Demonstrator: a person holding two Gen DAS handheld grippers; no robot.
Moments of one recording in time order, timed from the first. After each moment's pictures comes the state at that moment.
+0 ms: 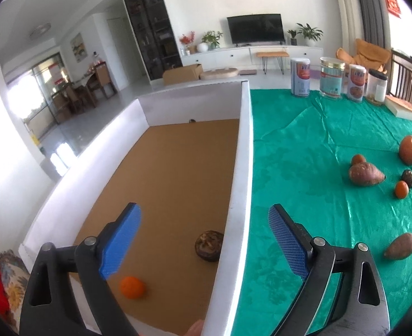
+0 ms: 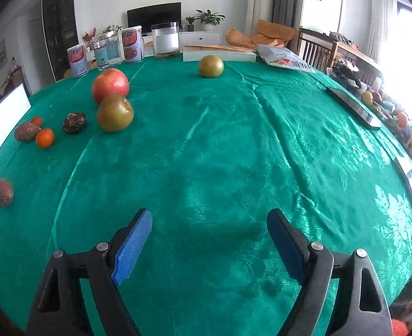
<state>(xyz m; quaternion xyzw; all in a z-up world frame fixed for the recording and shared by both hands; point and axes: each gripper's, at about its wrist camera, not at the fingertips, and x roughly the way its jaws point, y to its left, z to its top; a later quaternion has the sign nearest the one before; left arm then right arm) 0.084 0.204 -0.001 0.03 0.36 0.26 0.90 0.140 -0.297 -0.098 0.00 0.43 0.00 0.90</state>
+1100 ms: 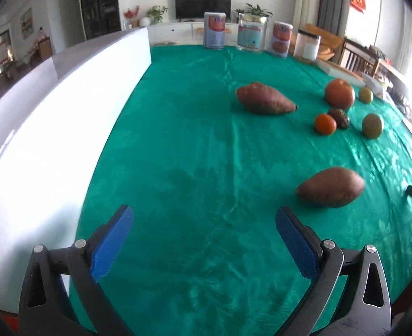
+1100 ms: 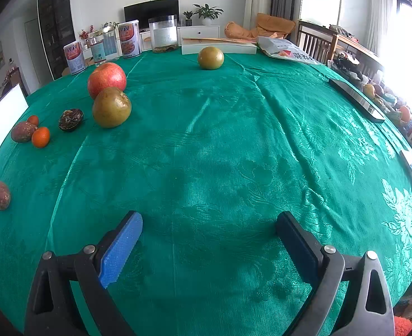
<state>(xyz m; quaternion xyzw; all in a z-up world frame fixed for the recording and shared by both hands) 0.085 0.104 -0.085 -0.03 0.42 0.10 0.90 0.137 -0.296 -0.103 0.00 0.44 0.00 0.90</state>
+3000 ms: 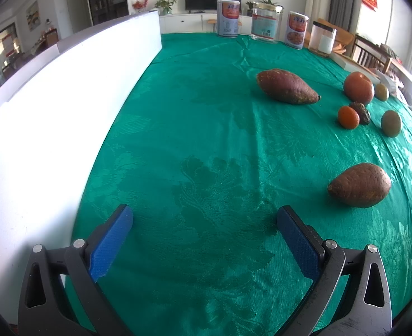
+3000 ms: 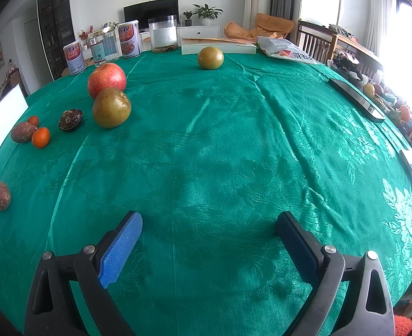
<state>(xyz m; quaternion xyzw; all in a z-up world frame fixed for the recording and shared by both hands) 0.094 0.113 -0.103 -0.05 0.44 0.12 0.89 0.138 -0.297 -0.103 0.00 0.44 0.00 0.90</state>
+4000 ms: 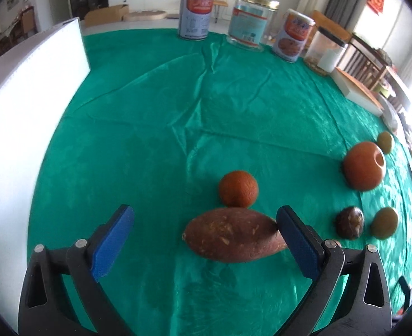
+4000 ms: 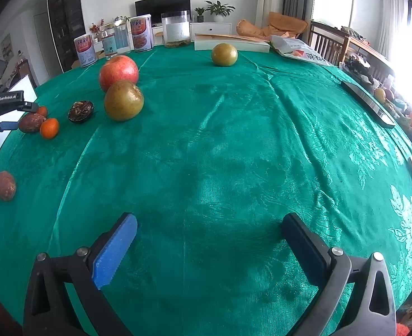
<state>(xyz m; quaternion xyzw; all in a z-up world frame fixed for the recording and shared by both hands) 0.279 0.102 -0.082 -0.10 0.49 0.05 0.86 0.139 -0.288 -0.106 -0.01 0.44 0.03 0.90</state>
